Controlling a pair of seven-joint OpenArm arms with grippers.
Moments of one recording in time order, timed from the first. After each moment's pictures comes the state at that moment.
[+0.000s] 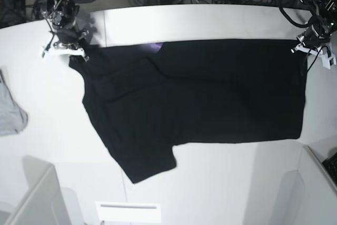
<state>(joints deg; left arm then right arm) 15.5 -16.8 -44.6 84.6 -29.3 -15.5 55.9 -26.5 9.7 10.2 98.8 52.9 -16.5 -25.8</state>
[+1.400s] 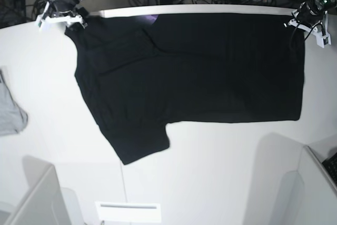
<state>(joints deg) 27.3 -13.3 -44.7 94.1 -28.4 -15.5 56.1 -42.6 9.7 11.5 108.1 52.6 -16.7 -25.1</state>
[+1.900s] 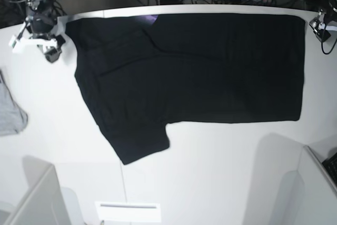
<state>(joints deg) 22.9 -14.1 -60.9 97.7 -28.0 -15.1 57.4 -33.7 12.8 19.6 110.3 52.2 -16.7 -25.6</state>
